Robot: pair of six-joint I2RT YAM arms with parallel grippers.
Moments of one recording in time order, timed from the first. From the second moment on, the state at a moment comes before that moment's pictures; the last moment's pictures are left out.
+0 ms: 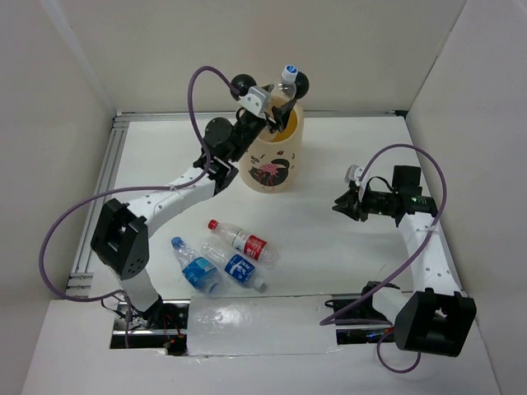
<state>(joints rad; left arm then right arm) -0.65 1.70 1.41 0.72 0.04 0.08 -0.16 1.05 0.86 -0.75 -1.07 -1.05</state>
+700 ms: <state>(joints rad) -0.66 1.84 1.54 0.79 -0.07 0.19 -0.13 1.07 0.85 -0.81 -1.07 -1.20</state>
